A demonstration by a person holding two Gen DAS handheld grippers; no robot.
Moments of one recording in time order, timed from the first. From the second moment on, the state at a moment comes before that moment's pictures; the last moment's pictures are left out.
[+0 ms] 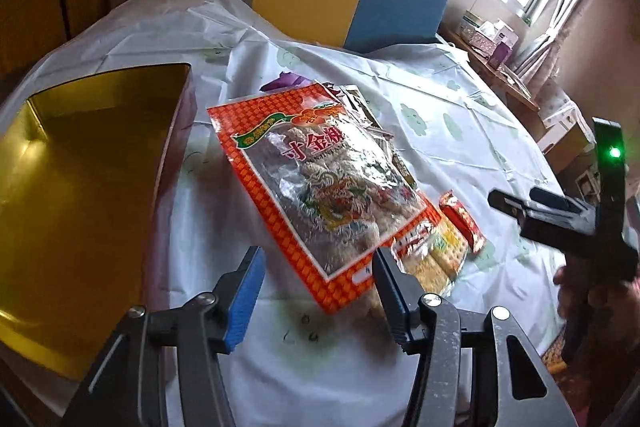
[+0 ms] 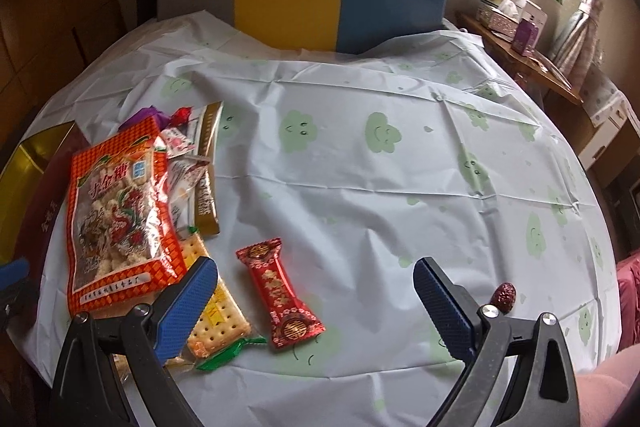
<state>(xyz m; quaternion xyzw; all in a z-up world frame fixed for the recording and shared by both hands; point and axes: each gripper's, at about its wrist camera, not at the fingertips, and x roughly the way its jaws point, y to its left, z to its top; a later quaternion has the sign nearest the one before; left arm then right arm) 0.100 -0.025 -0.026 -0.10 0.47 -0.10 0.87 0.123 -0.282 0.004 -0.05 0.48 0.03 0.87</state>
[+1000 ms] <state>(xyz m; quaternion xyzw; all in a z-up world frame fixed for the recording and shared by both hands) 0.137 -0.003 -0.064 -0.17 0.45 -0.06 0.87 0.129 -0.274 -0.002 -0.06 0.49 0.06 0.86</state>
